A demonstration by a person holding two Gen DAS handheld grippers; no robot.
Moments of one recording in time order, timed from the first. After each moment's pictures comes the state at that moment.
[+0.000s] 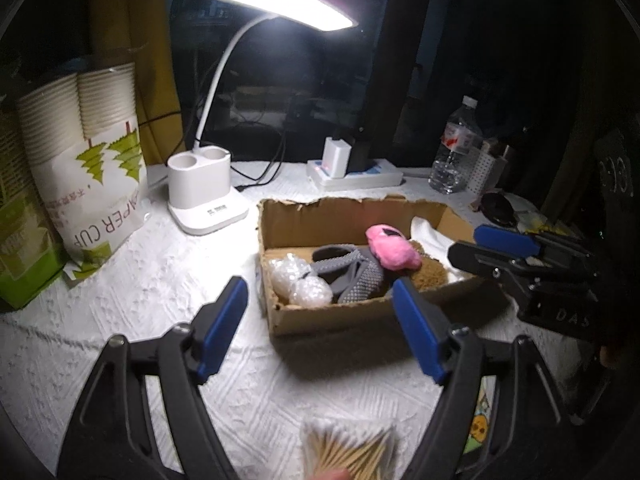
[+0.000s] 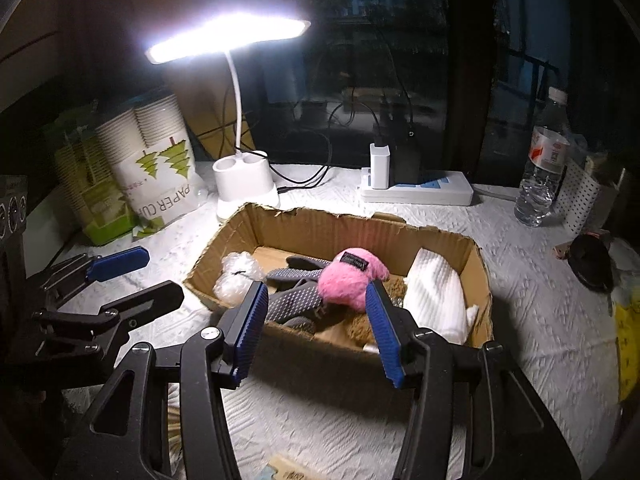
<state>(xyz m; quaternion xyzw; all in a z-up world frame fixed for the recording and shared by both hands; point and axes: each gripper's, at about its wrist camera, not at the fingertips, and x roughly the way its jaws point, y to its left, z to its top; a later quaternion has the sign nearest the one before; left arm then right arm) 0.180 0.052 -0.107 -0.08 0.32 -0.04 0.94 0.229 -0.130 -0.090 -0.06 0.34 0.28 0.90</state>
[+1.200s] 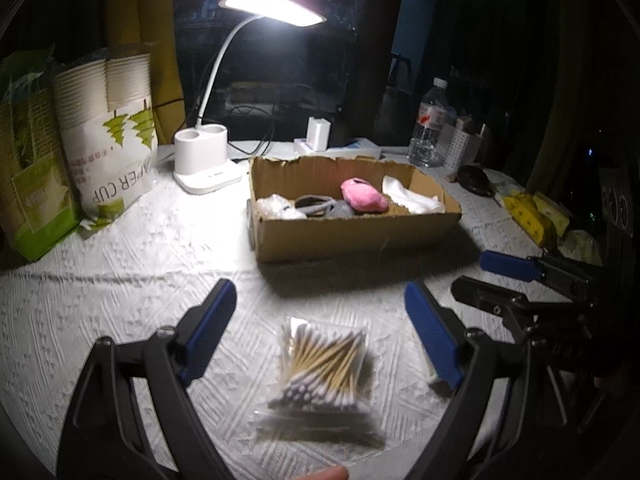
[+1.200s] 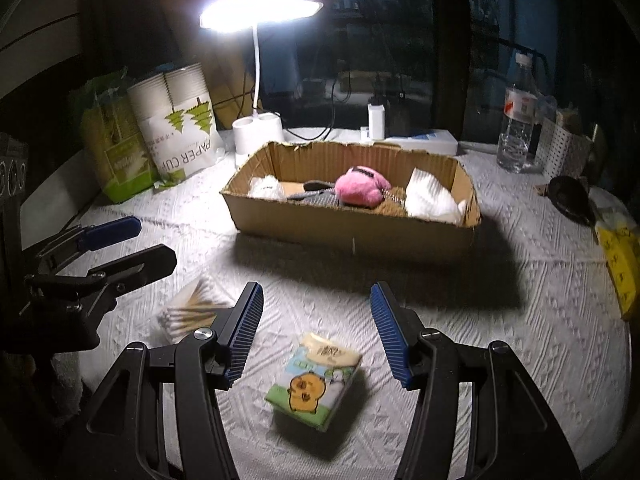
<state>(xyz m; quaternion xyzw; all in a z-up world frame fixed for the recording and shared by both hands) 0.103 0.033 -0.119 -0.07 0.32 -0.05 0.94 0.135 -0.154 -0.120 -0.06 0.35 0.26 0.90</state>
